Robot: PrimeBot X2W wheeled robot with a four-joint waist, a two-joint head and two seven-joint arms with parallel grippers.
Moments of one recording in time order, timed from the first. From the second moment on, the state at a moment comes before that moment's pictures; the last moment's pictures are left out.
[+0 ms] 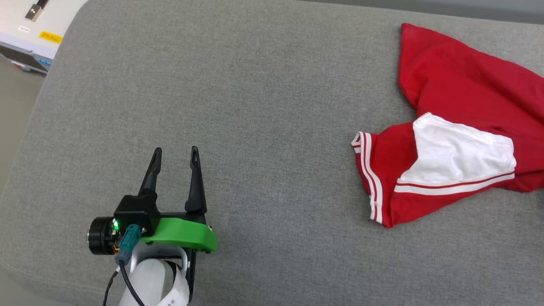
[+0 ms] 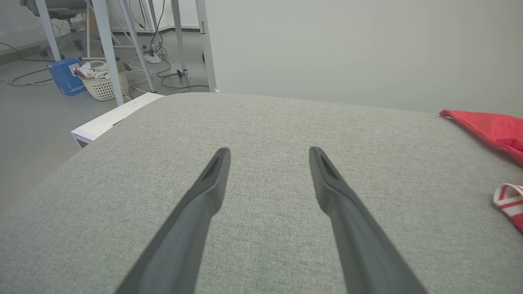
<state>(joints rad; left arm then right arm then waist) -0.16 0.05 -0.12 0.09 -0.16 0.05 -0.26 -0.80 -0.81 0.96 0.94 1.27 0.13 0.10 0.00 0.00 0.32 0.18</state>
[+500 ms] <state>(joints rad) -0.11 0.05 -0.09 0.08 -0.13 0.05 -0.26 -0.77 -0.78 0.80 0.82 1.12 0.13 -0.25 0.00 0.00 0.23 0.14</state>
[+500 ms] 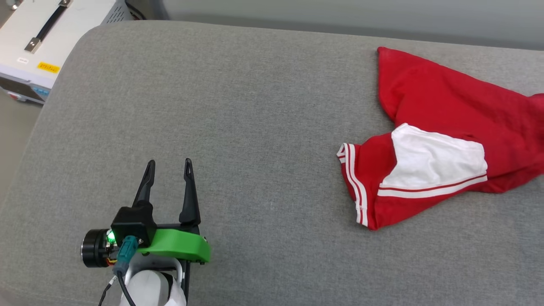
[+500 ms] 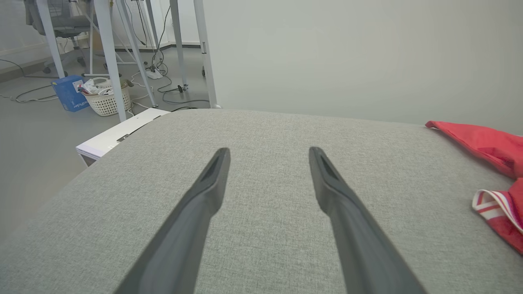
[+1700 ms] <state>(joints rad) -0.20 0.05 -0.19 0.06 -0.17 0.07 -0.26 -0.96 -0.84 1.07 0.39 0.94 0.13 0.71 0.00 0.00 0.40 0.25</state>
